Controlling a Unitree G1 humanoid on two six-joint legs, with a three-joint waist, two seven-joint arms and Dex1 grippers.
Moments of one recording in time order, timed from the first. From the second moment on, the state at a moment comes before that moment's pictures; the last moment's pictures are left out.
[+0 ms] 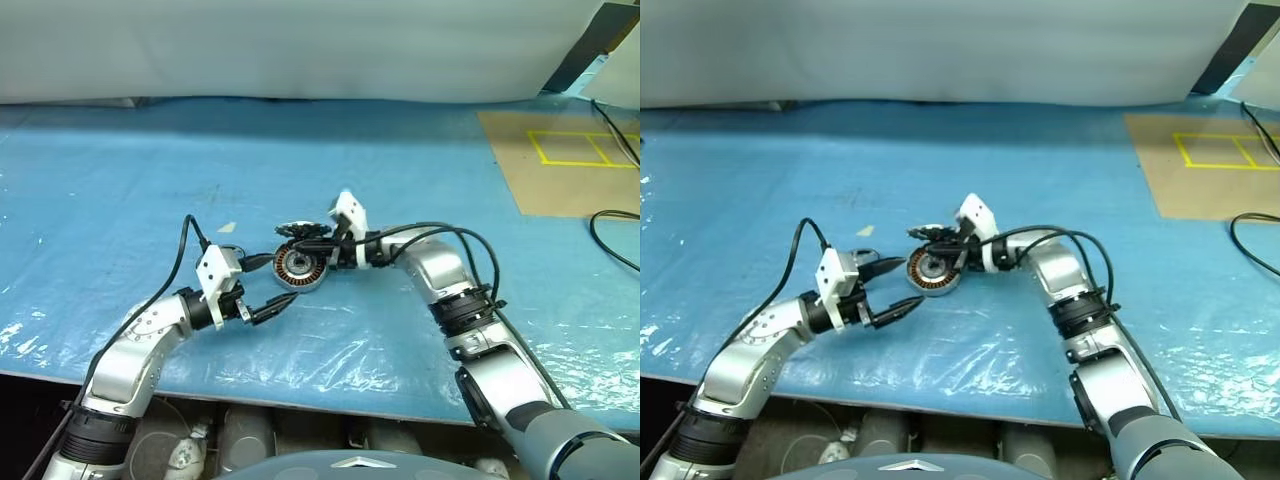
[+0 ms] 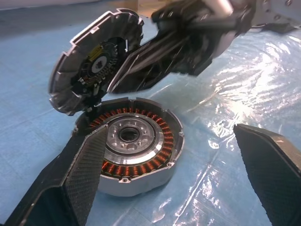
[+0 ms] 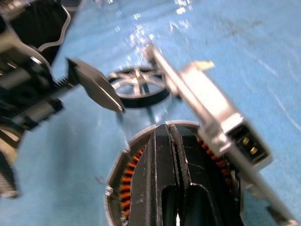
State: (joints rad) left arm -0.03 0.49 -0.03 -0.25 -0.44 0.23 -0.87; right arm -0.67 -0.29 0.20 0.18 0.30 0.62 1.05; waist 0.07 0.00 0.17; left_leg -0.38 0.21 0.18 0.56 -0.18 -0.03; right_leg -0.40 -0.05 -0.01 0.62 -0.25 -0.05
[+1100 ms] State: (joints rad) left arm -0.66 0.78 -0.17 0.46 -0.14 0.06 -1.35; right arm -0.28 -0.63 0.10 -0.36 0.46 0.59 1.07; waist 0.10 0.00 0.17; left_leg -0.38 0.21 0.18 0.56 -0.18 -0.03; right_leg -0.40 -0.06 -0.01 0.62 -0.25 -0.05
